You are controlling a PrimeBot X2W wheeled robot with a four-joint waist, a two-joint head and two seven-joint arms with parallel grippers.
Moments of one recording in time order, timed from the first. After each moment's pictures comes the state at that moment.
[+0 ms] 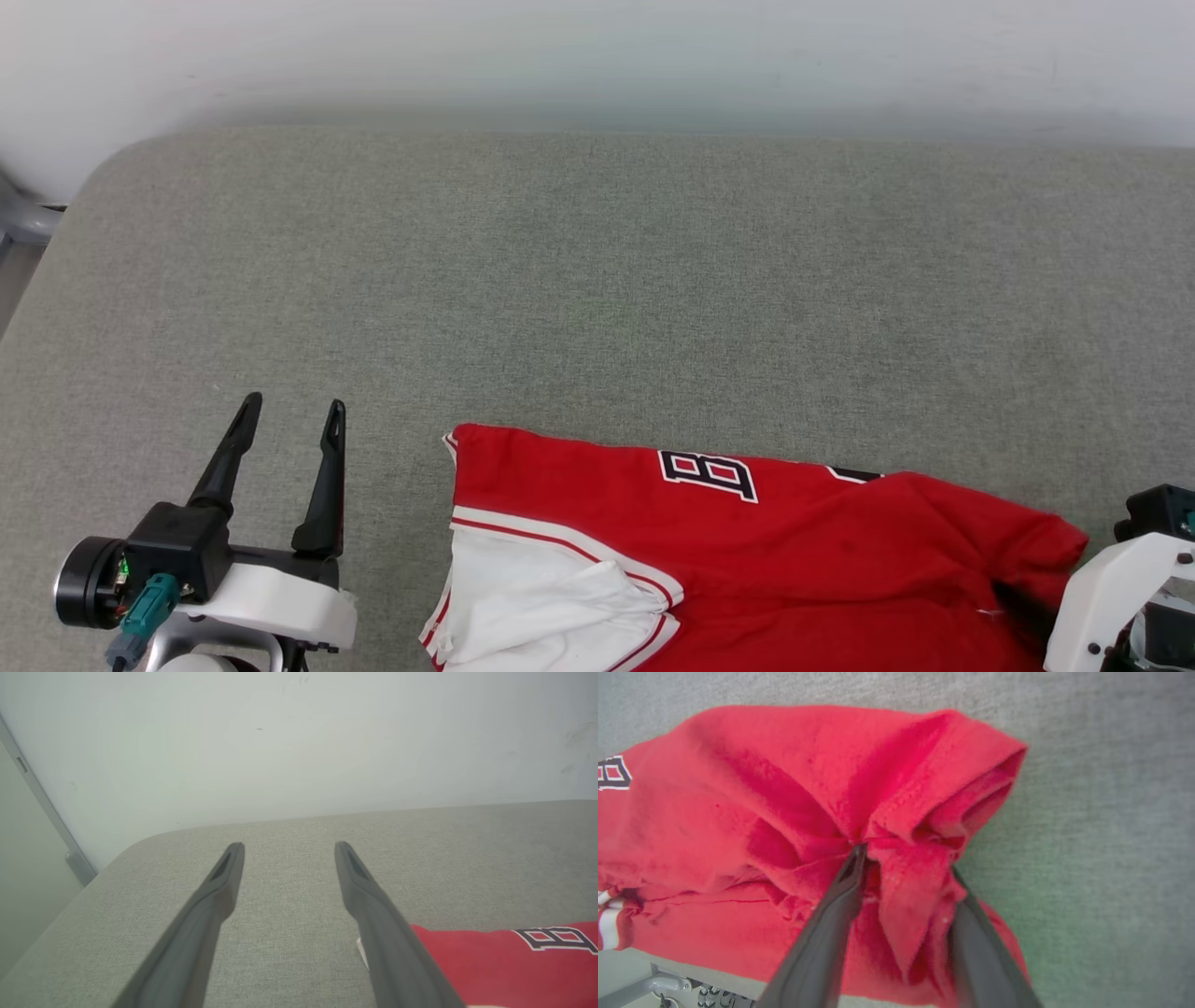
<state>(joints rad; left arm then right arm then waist) -0.05 0.48 -0.28 -0.06 -0.43 0.19 -0.26 -0.04 -0.20 -0.16 0.21 0.53 0.12 0.80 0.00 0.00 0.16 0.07</state>
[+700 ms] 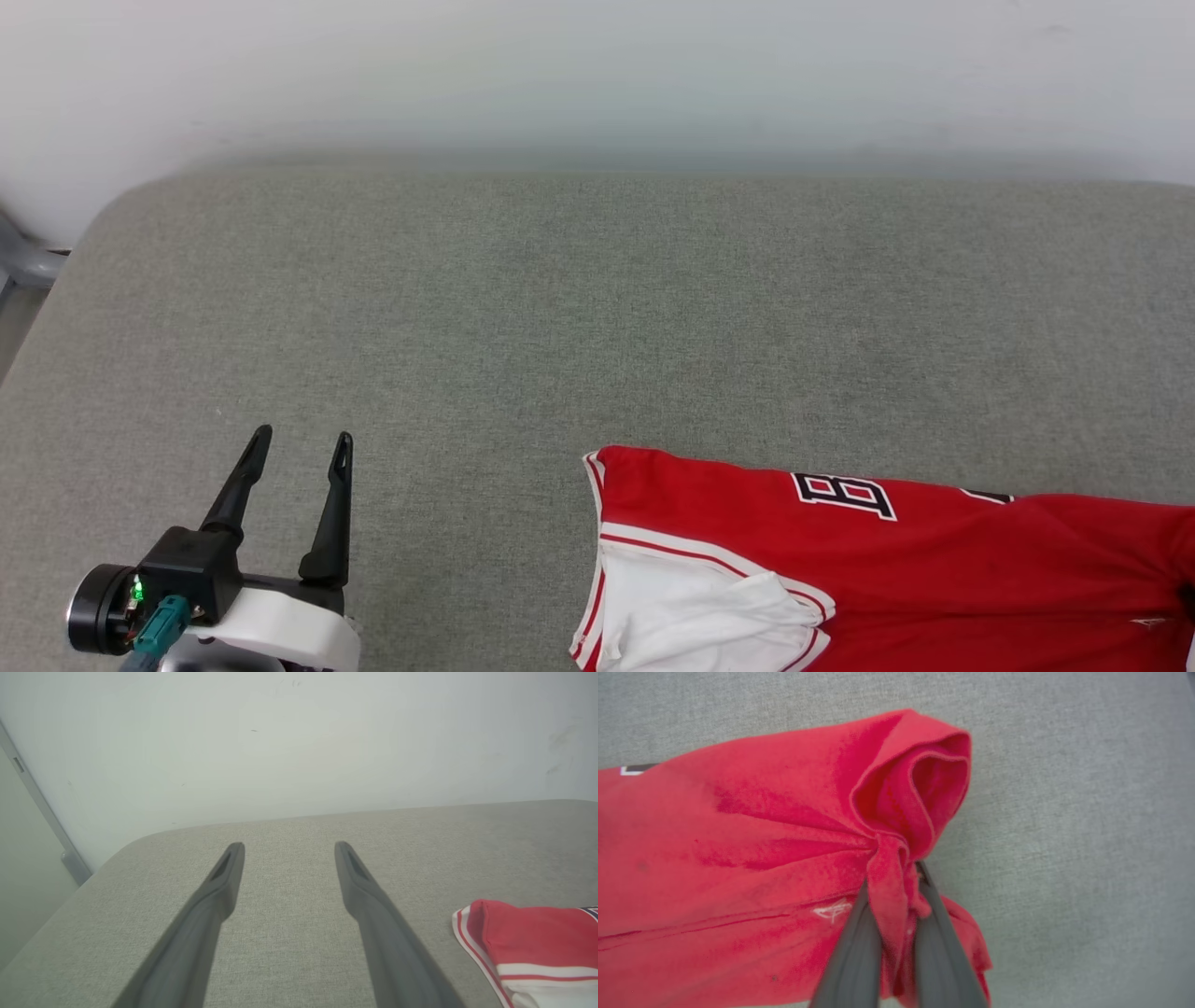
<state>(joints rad) 0.00 0.43 -0.26 -0.02 -0.40 0.15 -0.26 -0.08 -0.36 -0.30 0.35 0.34 0.13 0.61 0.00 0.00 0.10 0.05</state>
